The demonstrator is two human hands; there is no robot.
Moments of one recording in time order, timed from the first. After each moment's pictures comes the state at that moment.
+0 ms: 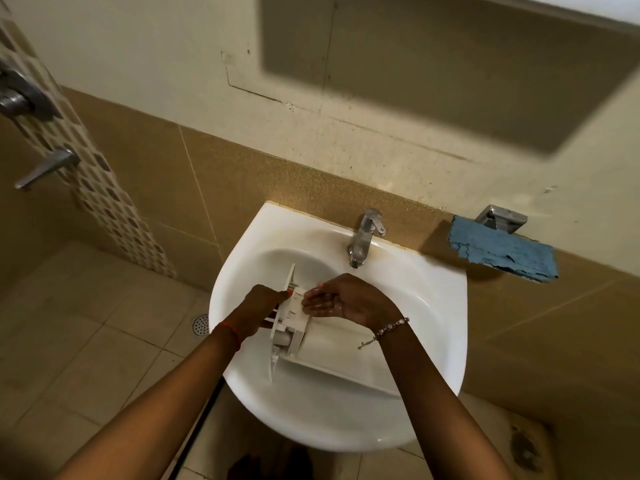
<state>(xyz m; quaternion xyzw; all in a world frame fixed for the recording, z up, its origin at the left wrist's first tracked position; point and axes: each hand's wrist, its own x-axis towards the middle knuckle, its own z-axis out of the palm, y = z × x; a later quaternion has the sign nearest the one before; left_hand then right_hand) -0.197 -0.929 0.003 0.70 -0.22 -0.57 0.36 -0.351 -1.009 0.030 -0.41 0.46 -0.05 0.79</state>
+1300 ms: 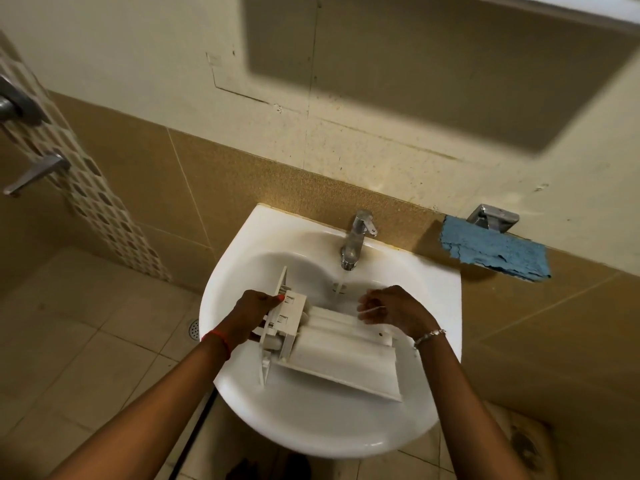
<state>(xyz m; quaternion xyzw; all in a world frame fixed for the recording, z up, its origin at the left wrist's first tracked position) -0.203 -0.926 0.012 0.72 -0.24 -0.56 0.32 -0.437 -1.046 -0.003 -0.44 0.57 -0.13 0.68</state>
